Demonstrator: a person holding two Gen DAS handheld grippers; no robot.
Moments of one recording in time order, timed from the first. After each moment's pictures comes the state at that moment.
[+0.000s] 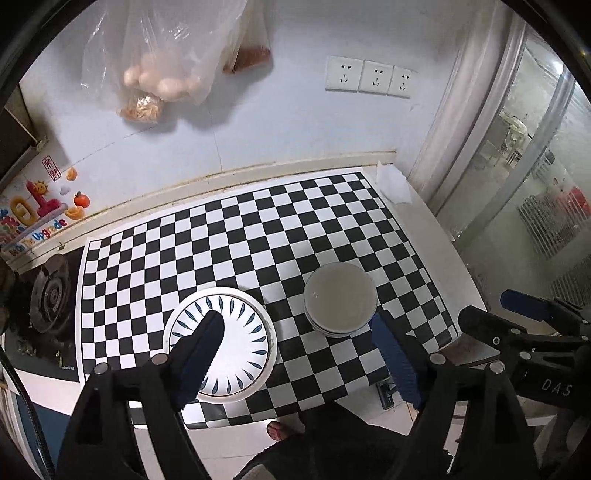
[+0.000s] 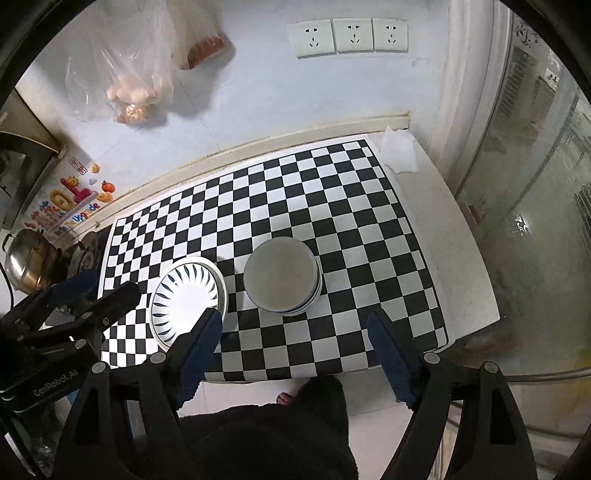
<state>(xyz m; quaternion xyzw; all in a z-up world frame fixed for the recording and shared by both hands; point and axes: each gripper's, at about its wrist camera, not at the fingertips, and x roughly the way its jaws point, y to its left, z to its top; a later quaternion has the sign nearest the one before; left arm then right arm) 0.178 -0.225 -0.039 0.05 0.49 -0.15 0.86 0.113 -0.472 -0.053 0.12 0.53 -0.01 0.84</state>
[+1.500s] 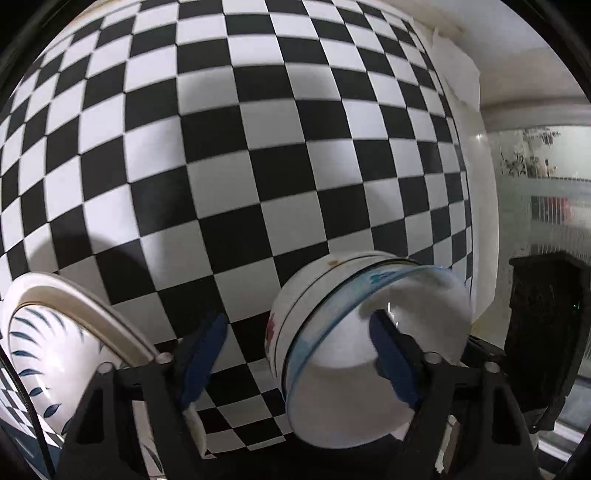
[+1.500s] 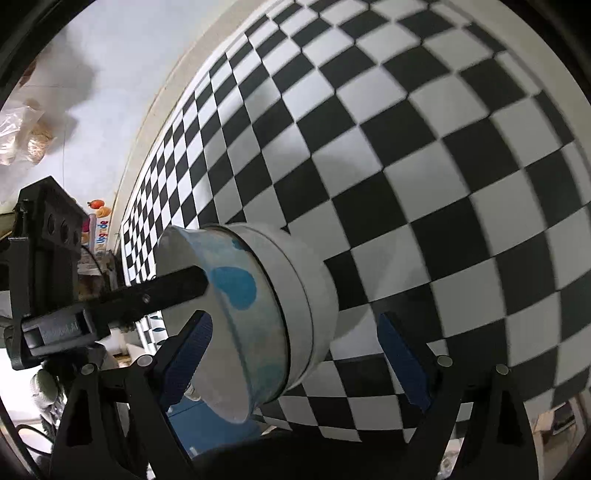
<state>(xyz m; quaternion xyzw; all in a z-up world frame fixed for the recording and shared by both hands) 0.346 -0.287 -0.303 -0.04 0.76 -0.21 0.61 0.256 -0.525 -0.360 0.36 0.66 0.10 0.65</state>
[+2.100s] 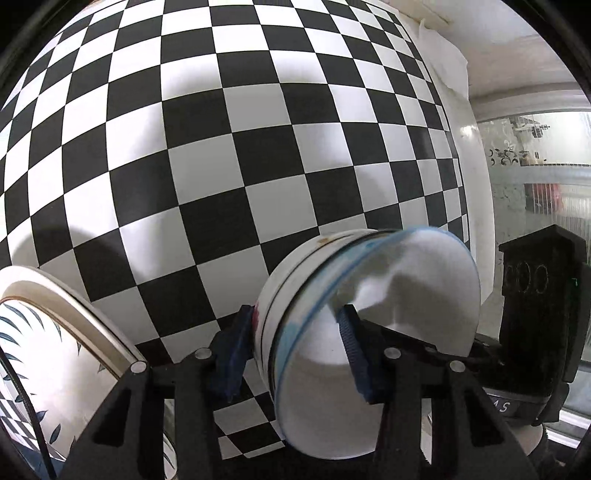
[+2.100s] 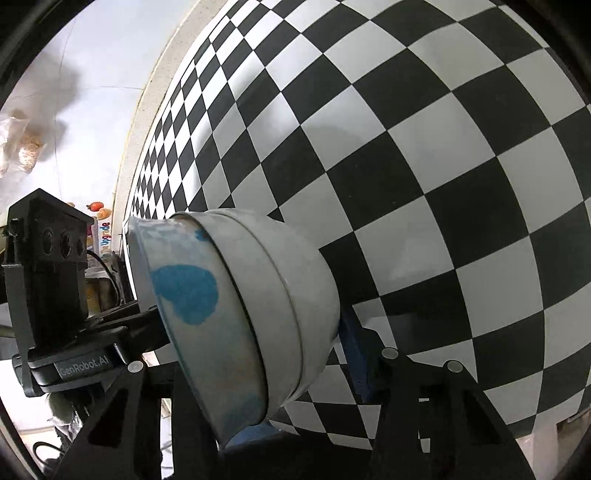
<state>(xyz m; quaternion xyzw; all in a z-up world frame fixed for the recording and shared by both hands) 0.332 -0.287 -0.308 -0.04 0.75 -0.23 0.62 0.258 -0.509 -0.389 0.37 0.66 0.10 0.64</state>
